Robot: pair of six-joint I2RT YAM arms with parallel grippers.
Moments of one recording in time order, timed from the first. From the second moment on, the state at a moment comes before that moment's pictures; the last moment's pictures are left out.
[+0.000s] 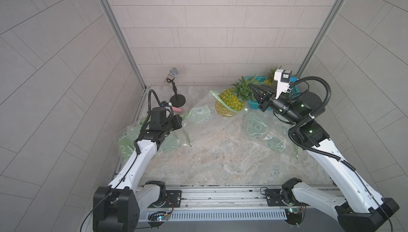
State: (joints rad) left arm -0.08 1.12 0.77 -0.29 0.29 -0.45; right arm 0.39 1.01 1.18 0.14 -0.45 0.36
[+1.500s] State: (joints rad) left arm -0.08 1.17 0.82 -0.42 0.17 -0.43; right arm 0.38 0.98 1.13 0.31 -0.52 0.39
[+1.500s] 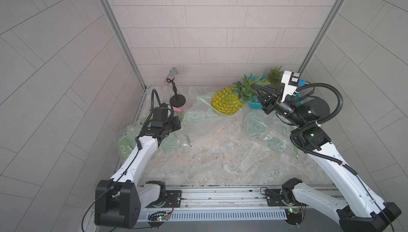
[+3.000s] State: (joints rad) left arm -0.22 1.29 0.95 -0.57 0.02 -0.34; right arm 0.41 1.12 1.30 0.37 -0.72 0.46
